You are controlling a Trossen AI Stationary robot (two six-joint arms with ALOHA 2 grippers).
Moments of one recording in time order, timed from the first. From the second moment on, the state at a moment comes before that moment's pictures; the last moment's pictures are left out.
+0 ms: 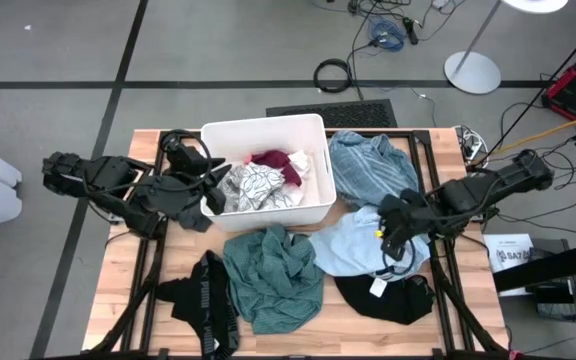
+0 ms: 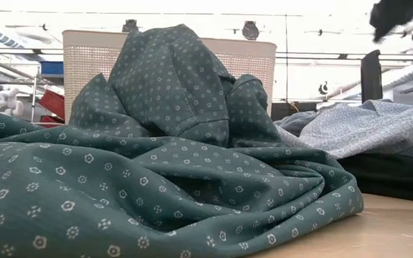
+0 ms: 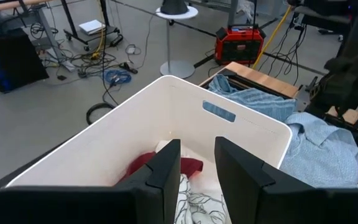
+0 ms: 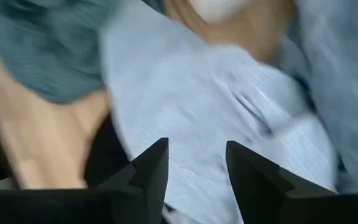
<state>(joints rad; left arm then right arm) -0.33 1.19 1.58 -1.05 -0.92 -0.62 0.40 1.09 1.13 -1.23 0.23 0.92</state>
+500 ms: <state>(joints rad) -0.33 1.20 1.58 -1.05 -0.92 -0.65 0.49 1.02 0.68 -1.01 0.18 1.03</state>
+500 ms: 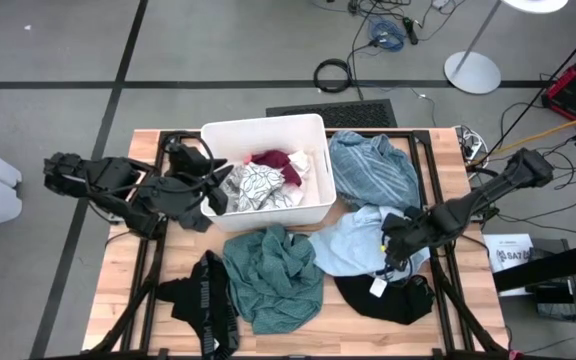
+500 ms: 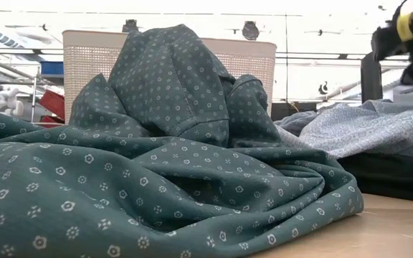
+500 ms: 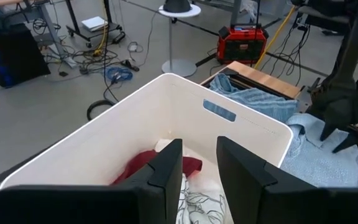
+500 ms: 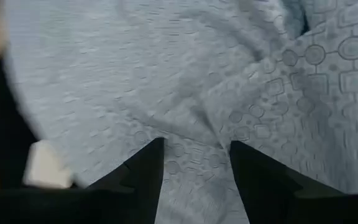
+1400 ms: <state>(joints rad) -0.32 1.25 1.58 -0.97 -0.91 -0.65 0.48 1.02 1.00 -0.98 0.30 0.90</state>
